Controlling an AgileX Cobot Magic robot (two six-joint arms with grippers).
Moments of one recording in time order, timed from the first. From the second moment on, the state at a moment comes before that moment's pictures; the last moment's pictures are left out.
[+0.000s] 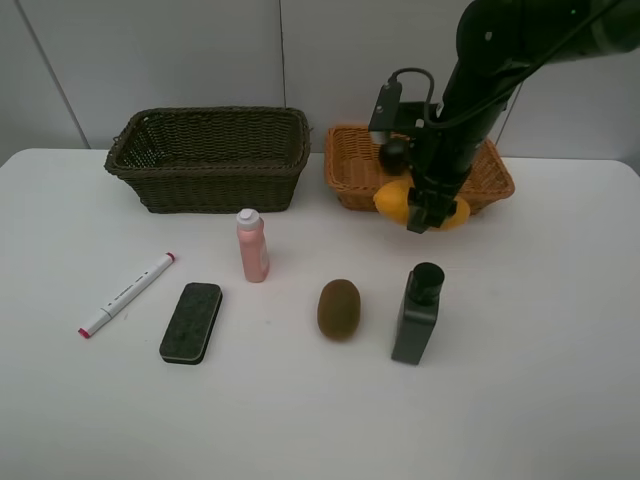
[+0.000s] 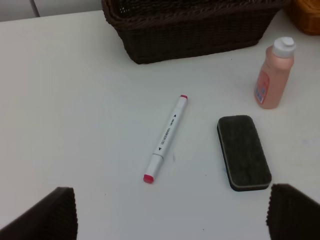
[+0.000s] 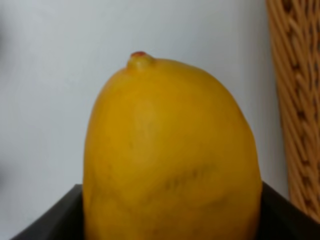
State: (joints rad) left arm 0.06 -0.01 -0.50 -0.17 1.06 0.22; right arm 0.40 1.92 -1.41 -0.09 0.92 -0.84
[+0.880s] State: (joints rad) left arm 0.06 -0.01 -0.50 -0.17 1.06 0.22; right arm 0.29 2.00 -1.49 -0.39 0.54 -0.78
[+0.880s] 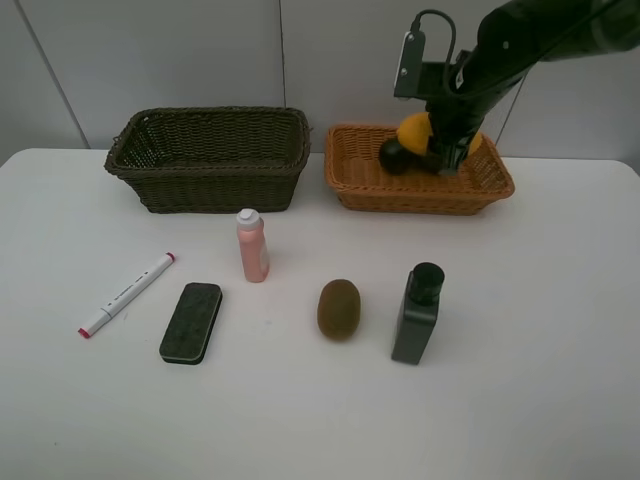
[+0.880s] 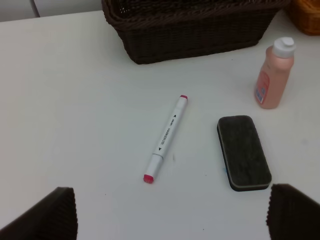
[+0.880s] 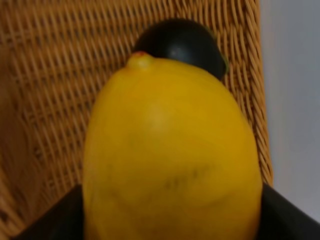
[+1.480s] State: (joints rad) left arm 0.06 -0.01 -0.50 -0.17 1.06 0.22; right arm 0.26 2.07 -1.49 -0.38 0.47 -0.78
